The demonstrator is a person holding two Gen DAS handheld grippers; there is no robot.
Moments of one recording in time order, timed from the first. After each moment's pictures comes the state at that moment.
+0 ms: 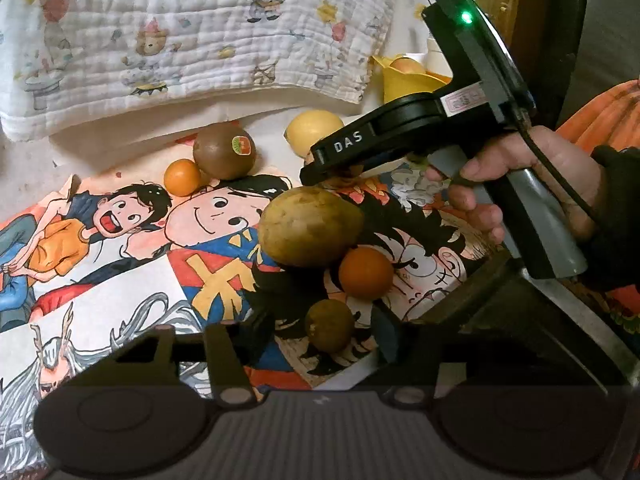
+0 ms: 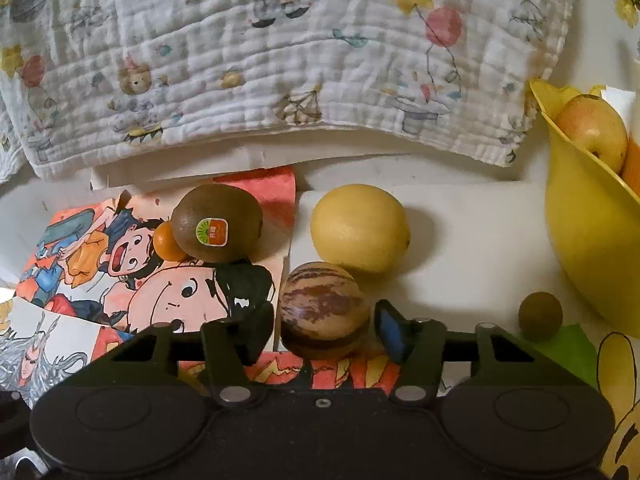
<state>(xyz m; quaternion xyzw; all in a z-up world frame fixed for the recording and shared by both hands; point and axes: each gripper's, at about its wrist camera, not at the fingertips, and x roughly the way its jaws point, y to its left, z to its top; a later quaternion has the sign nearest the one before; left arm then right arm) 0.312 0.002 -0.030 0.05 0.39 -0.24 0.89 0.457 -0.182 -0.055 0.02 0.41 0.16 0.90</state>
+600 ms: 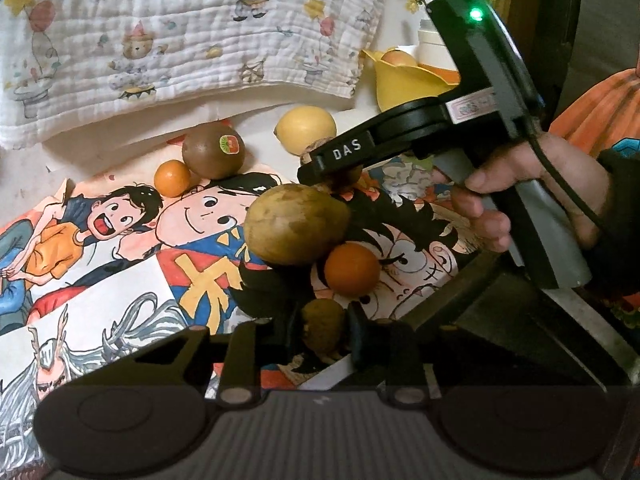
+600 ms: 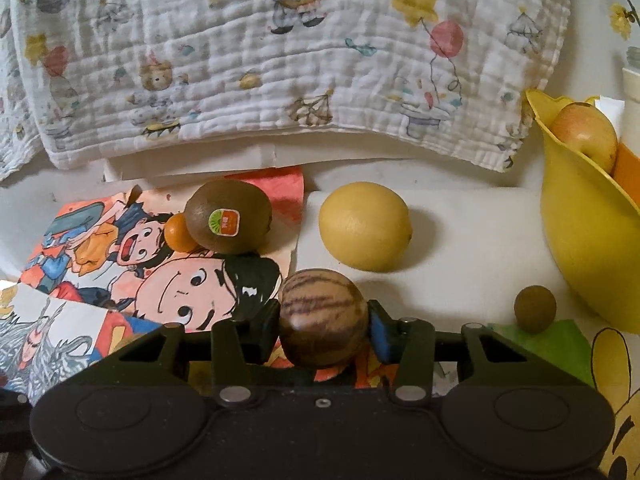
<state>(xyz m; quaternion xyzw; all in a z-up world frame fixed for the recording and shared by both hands) 0.310 -0.006 -0.027 0.06 0.40 -0.24 0.89 0.439 -0.187 -0.050 0.01 0.39 0.17 0.90</state>
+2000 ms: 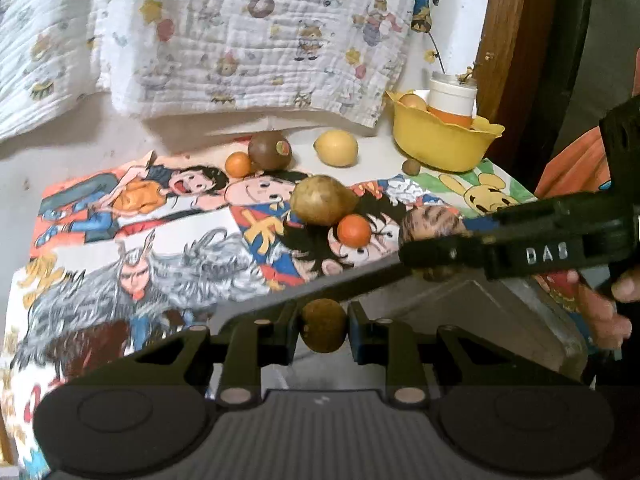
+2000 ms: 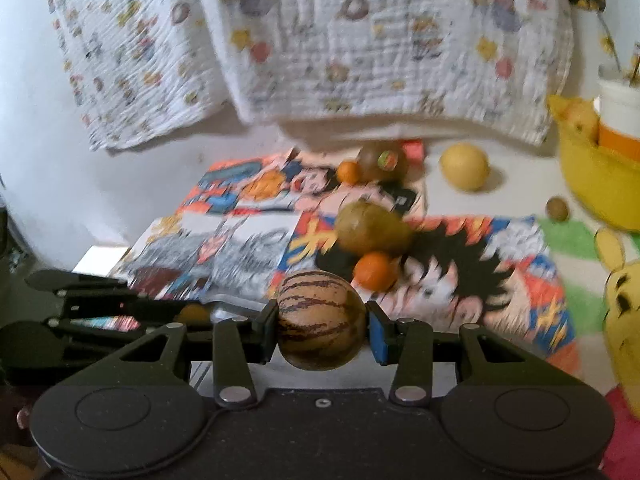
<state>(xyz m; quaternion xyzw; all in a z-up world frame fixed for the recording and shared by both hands) 0.205 0.047 0.016 0.00 0.37 -0.18 0.91 0.258 -0.182 0.007 0.03 0.39 0.28 0.88</state>
